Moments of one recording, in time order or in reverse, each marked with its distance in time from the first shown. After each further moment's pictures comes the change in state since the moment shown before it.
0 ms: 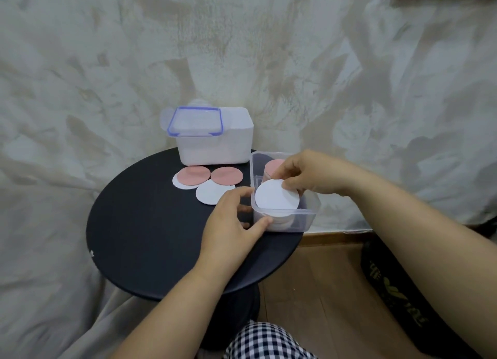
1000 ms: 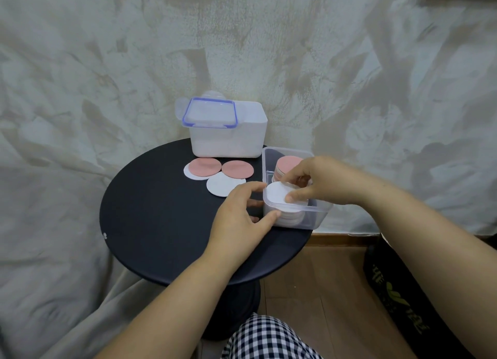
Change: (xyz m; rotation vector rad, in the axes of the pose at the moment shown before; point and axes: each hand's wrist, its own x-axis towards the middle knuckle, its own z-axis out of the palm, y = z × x) left_hand -0.002 -0.001 -0.005 -0.010 -0.023 -0.005; right_hand -0.003 0.001 0.010 -0.359 0.011 -0.113
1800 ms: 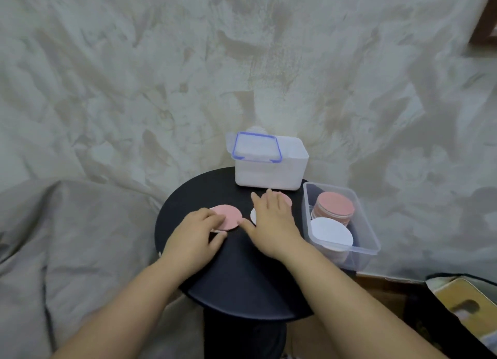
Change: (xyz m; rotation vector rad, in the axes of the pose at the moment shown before) left_hand 0.014 -0.060 -0.124 0.806 -0.080 -0.034; right_hand 0.070 -0.109 0.089 0.036 0.098 0.109
